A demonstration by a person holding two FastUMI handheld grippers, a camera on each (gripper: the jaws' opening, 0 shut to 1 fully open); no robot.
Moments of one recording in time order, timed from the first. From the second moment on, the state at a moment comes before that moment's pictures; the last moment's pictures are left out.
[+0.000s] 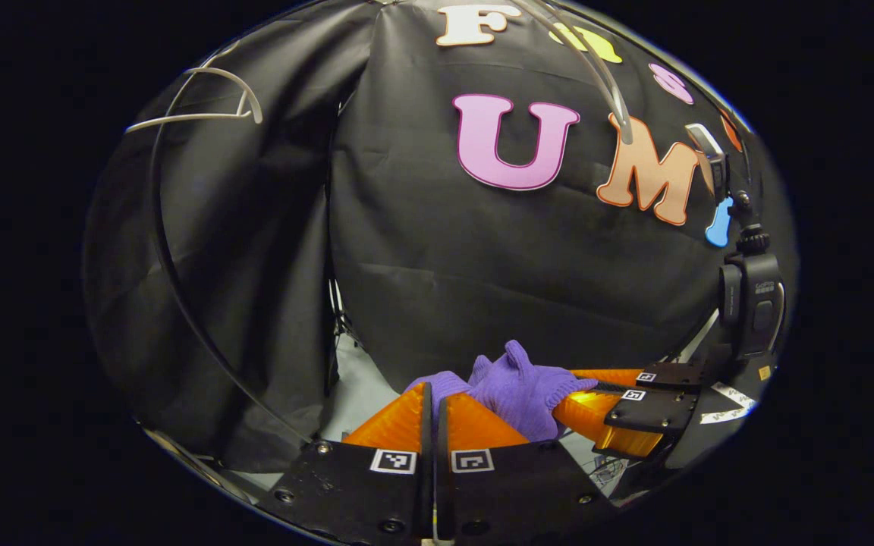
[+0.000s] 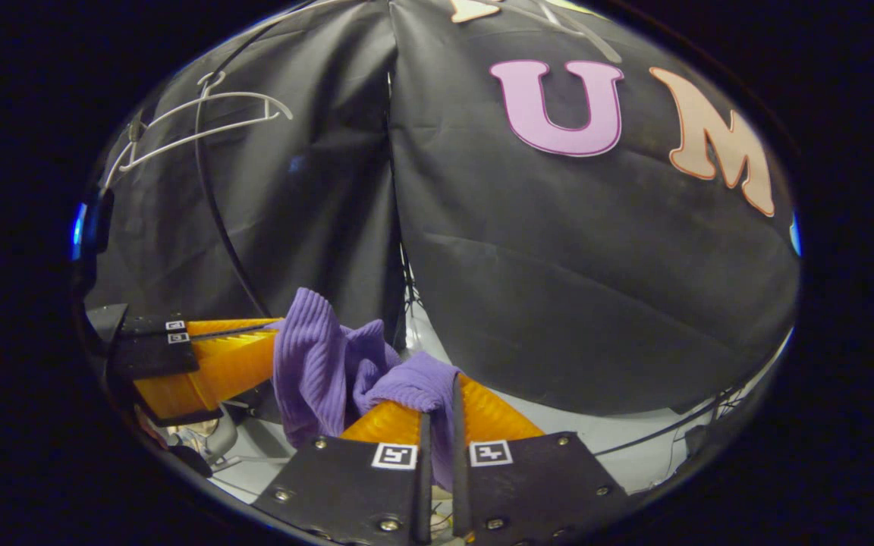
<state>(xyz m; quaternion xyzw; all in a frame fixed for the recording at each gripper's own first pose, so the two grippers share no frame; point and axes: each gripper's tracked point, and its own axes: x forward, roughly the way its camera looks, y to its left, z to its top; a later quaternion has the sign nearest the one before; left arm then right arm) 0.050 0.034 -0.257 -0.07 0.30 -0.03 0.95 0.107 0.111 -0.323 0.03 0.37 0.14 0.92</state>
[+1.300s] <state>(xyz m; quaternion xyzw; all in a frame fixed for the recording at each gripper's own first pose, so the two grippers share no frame) 0.059 0.026 -0.259 -0.07 0.31 -0.04 0.95 0.116 0.104 -0.313 0.04 0.37 0.14 0.92</state>
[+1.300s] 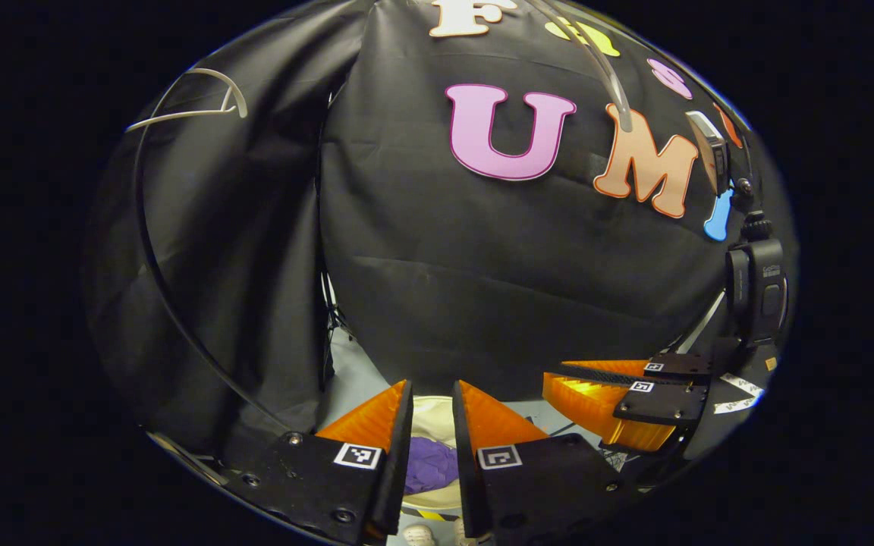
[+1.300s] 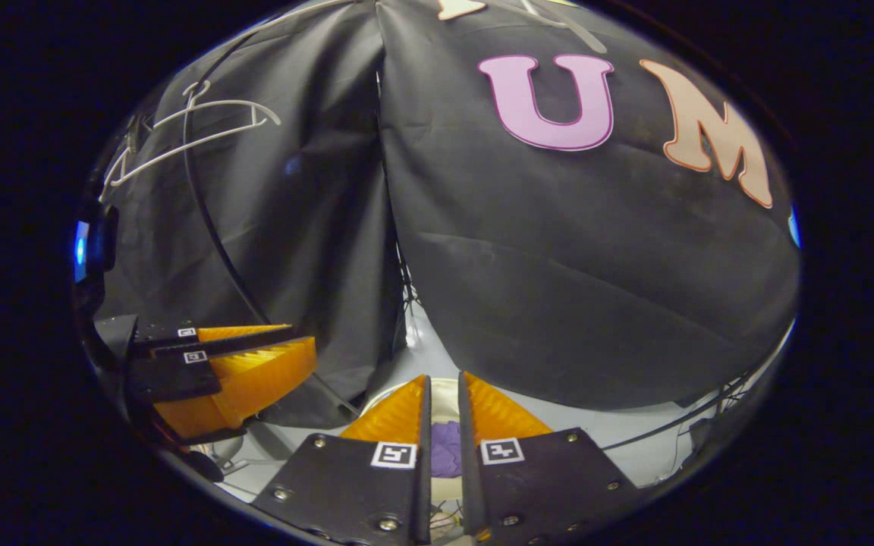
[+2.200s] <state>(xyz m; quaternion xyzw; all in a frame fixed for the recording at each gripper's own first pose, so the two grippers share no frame) 0.074 -0.013 -0.108 -0.04 0.15 -0.09 0.98 0.125 0.039 -0.196 0.06 0.26 0.06 0.96</state>
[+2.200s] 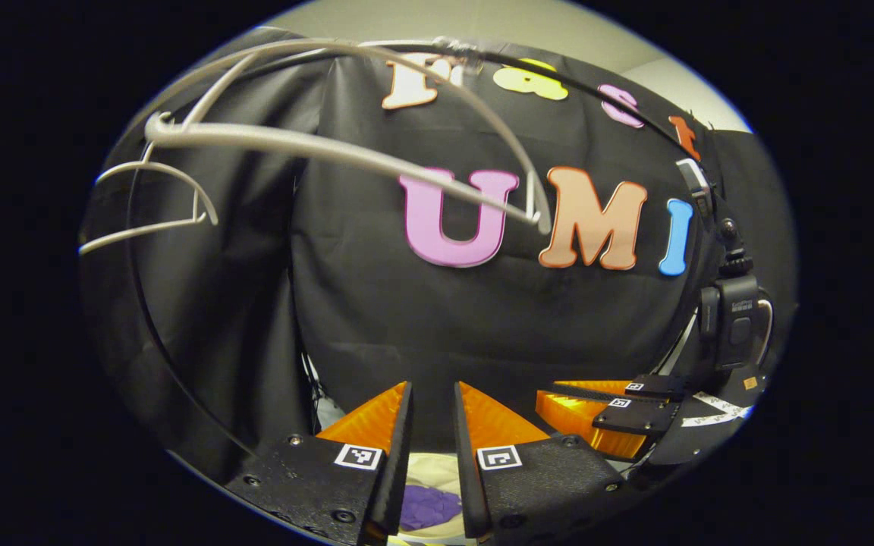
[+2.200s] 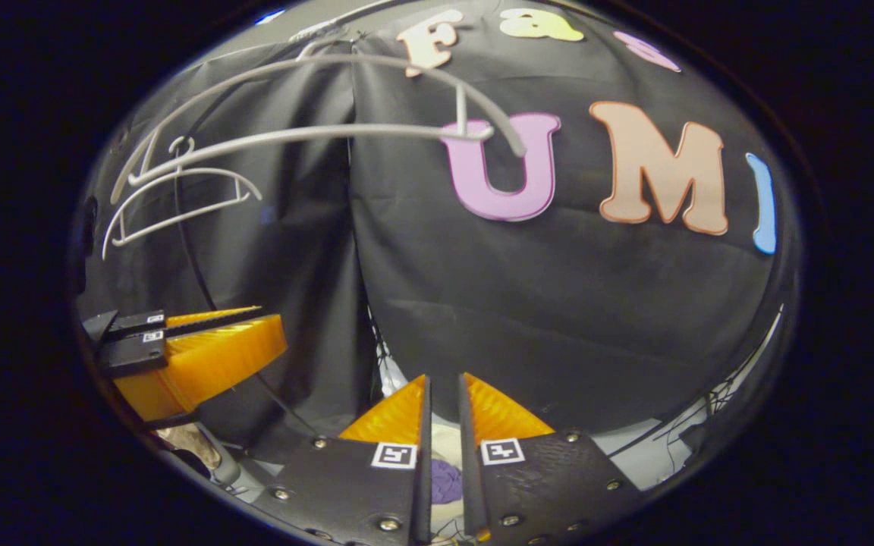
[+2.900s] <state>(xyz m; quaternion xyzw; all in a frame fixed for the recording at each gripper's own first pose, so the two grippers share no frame) 0.033 -0.050 0.079 -0.04 -0.04 -0.13 0.99 0.076 -0.022 0.015 0.03 0.05 -0.01 1.00</state>
